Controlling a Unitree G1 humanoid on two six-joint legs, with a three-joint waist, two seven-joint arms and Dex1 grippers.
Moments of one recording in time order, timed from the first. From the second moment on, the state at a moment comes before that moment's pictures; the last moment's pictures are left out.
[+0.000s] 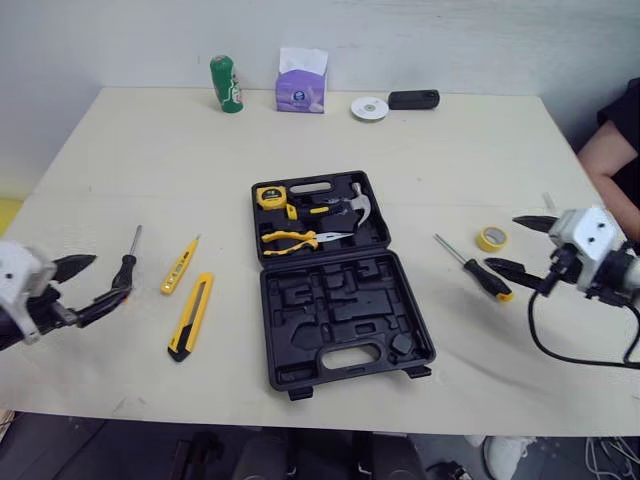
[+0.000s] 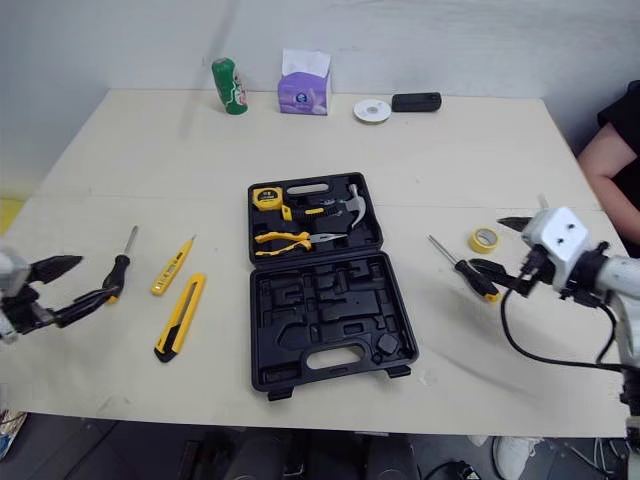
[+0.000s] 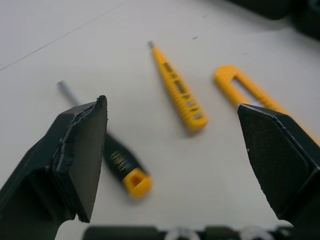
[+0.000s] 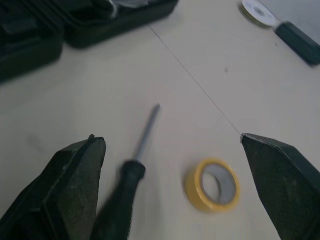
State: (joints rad) left arm 0.06 0.93 0.52 -0.07 -0.48 0.34 -0.91; right arm -0.38 -0.92 -0.14 0.18 0.30 0.06 1.04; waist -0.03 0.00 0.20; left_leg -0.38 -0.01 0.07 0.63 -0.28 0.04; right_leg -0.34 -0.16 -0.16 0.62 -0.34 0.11
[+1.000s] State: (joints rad) left arm -0.37 0.72 -0.04 -0.11 -0.31 0.66 -0.72; right arm -0.75 -0.66 0.21 0.42 -0.04 0.09 1.00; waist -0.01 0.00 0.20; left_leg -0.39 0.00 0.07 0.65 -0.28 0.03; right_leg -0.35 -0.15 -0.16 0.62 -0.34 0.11
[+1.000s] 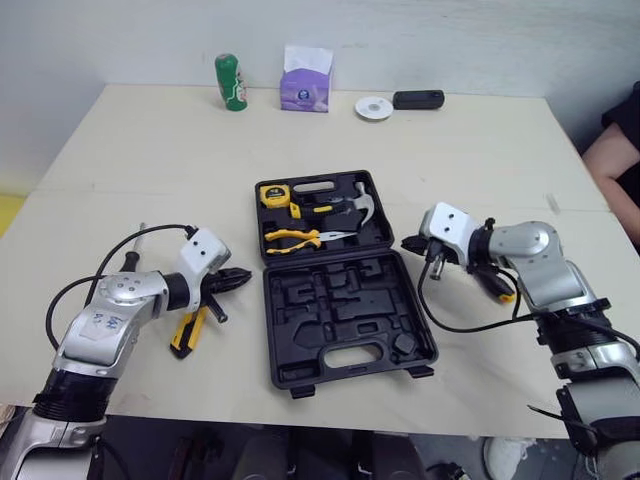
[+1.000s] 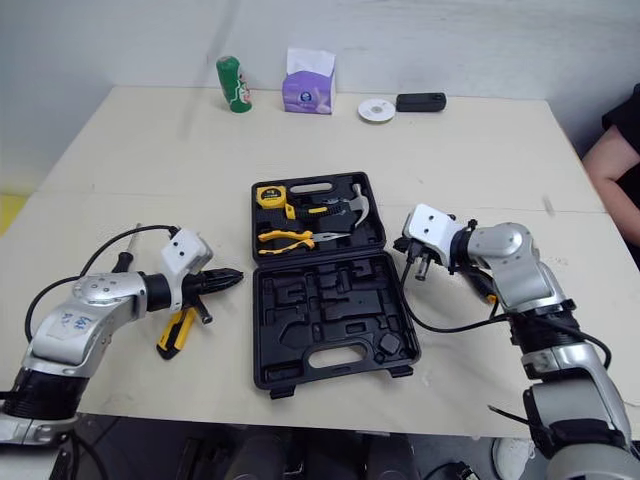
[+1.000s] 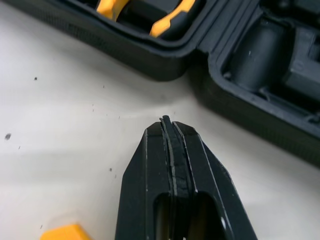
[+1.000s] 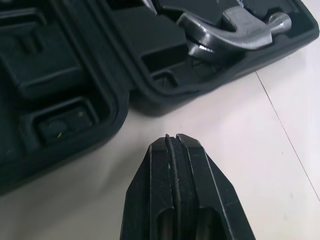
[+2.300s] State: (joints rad) left arm -0.52 0.60 -0.18 0.00 -0.18 0.61 -0.87; right arm -0.36 -0.76 0.07 -0.07 0.07 0.39 1.09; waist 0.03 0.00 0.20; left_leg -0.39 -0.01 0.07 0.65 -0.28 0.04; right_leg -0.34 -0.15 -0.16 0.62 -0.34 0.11
